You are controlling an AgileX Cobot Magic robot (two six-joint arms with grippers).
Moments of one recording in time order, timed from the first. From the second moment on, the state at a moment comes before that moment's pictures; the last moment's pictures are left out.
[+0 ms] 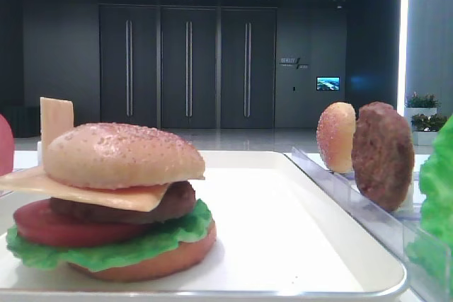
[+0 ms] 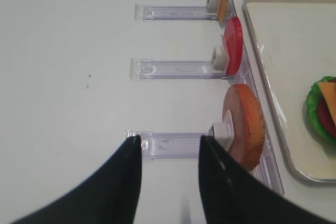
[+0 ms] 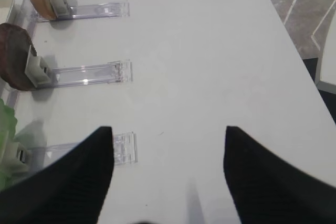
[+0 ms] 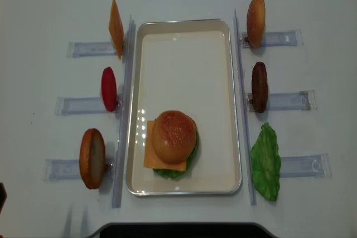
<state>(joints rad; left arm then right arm) -0.03 -0.02 -0.47 0.05 1.11 -0.06 0.02 0.04 -0.51 -0.05 1.14 0.06</state>
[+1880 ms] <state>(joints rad) -0.03 -0.02 -0.47 0.05 1.11 -0.06 0.02 0.04 -0.51 -0.05 1.13 0.06</state>
